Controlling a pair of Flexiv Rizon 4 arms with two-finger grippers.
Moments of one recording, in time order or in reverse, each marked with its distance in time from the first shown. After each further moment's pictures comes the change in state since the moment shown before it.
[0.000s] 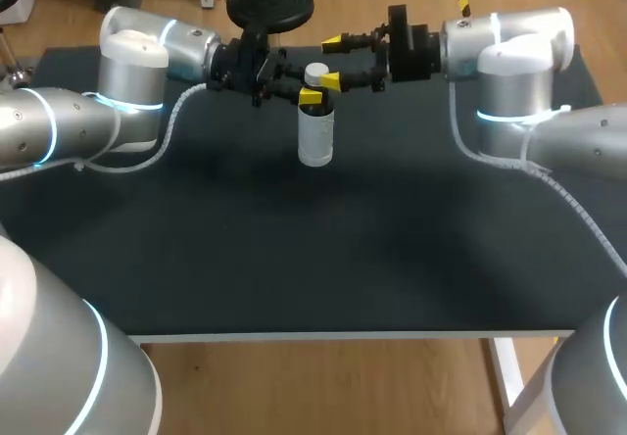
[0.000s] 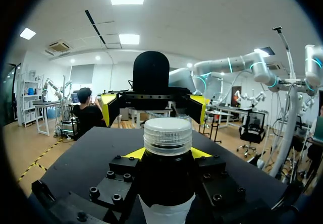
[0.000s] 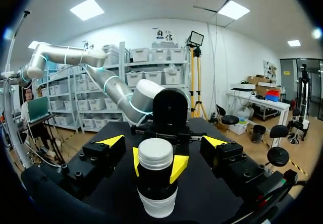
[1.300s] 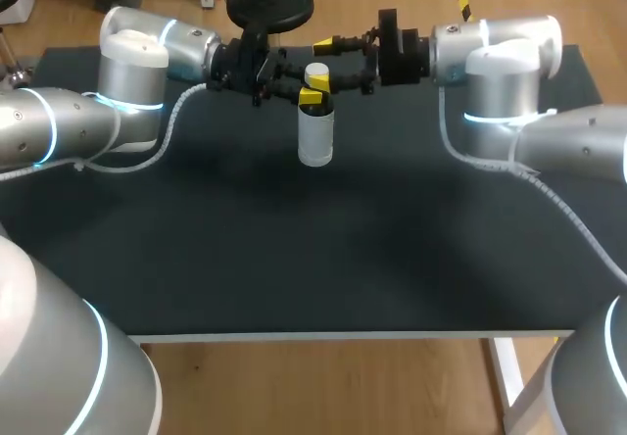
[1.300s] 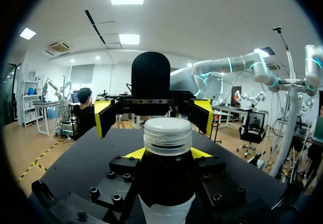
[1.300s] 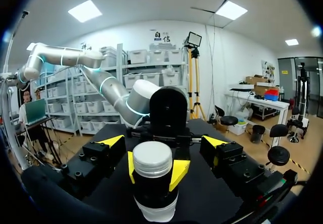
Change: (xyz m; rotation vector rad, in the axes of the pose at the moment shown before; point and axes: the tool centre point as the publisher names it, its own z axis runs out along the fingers) left arm 0.000 0.000 0.000 0.000 0.000 0.000; right arm -0.003 -0.002 0.015 -0.019 -0.029 0.012
